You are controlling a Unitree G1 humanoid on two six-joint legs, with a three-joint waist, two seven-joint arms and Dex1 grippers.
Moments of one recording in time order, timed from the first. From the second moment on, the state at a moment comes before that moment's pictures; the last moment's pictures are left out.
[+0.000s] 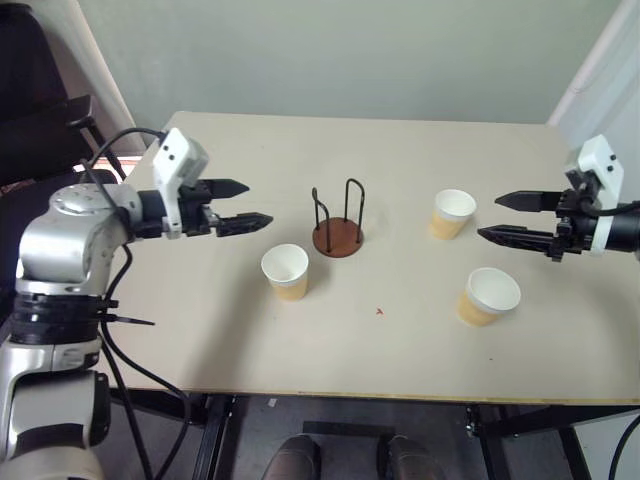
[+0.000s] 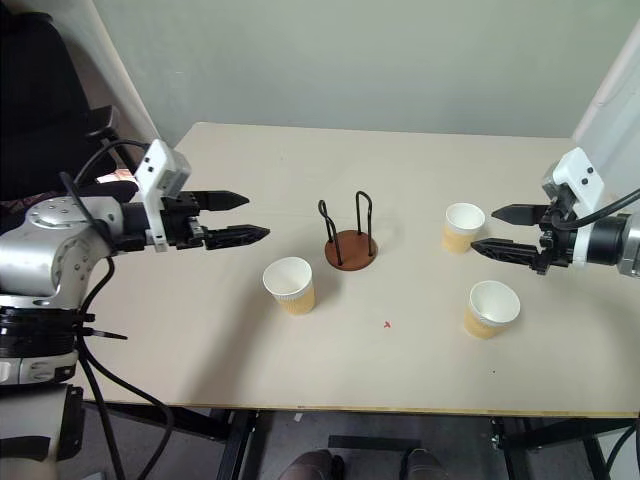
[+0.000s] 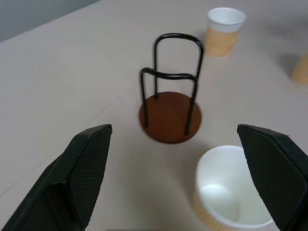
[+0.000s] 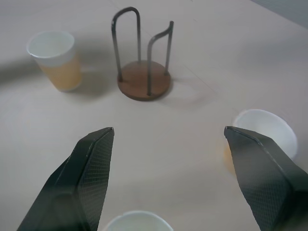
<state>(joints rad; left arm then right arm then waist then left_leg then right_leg) -0.79 0.85 0.06 0.09 -0.44 0.74 -1.07 -0.57 -1.09 -0.18 -0.15 0.61 0.82 1.05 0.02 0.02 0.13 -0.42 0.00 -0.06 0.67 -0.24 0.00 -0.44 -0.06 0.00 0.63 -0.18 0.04</state>
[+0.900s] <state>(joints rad) -0.98 0.68 -0.20 0.20 -0.34 0.83 -1.02 -0.53 -1.12 -0.26 -0.21 0.63 0.87 1.02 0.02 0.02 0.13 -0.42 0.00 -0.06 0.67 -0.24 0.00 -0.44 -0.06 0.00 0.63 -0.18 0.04</state>
